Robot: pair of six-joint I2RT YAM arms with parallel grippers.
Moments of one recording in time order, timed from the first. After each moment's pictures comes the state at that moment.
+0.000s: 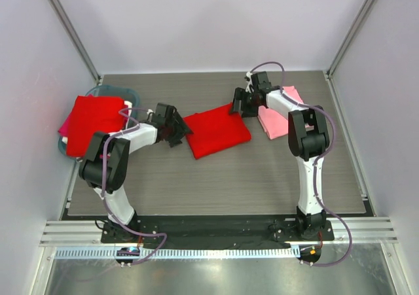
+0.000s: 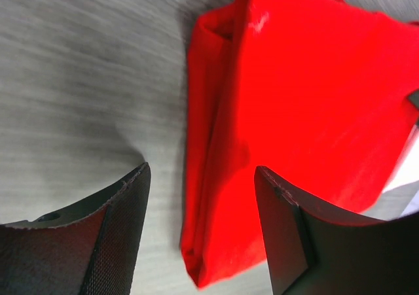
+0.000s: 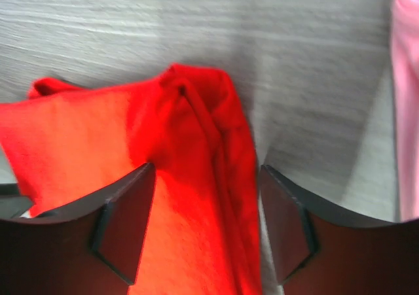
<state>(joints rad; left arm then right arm) -0.34 1.77 1.01 -0.15 0.09 -0.95 0.26 2.23 1.72 -0.43 -0.33 0.37</state>
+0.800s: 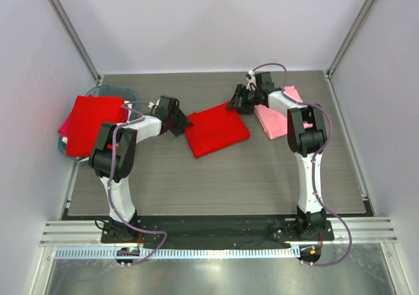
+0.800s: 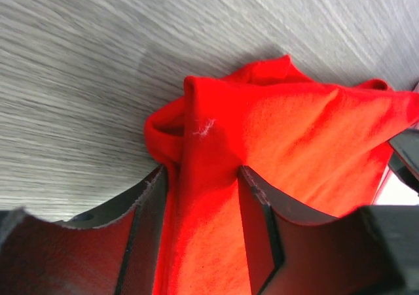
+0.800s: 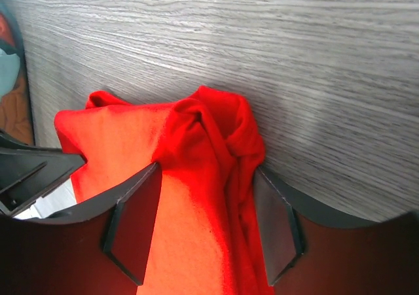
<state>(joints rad) -0.32 1.93 1.17 -0.10 0.05 -1.00 0.22 2.32 1.76 -0.28 -0.56 0.46</state>
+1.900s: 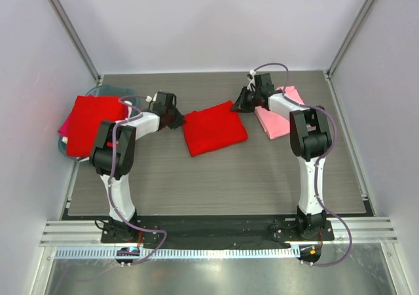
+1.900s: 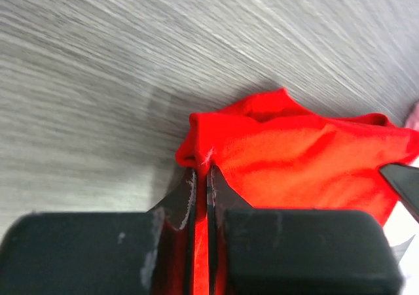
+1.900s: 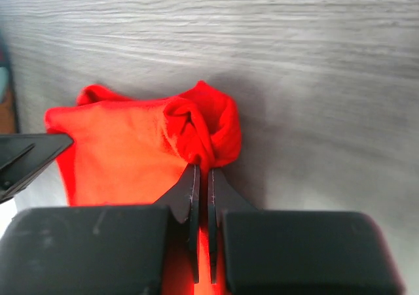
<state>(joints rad) -0.29 1.98 1.24 -0.09 0.03 -0.92 0.25 2.26 1.66 -0.21 -0.46 0.49</state>
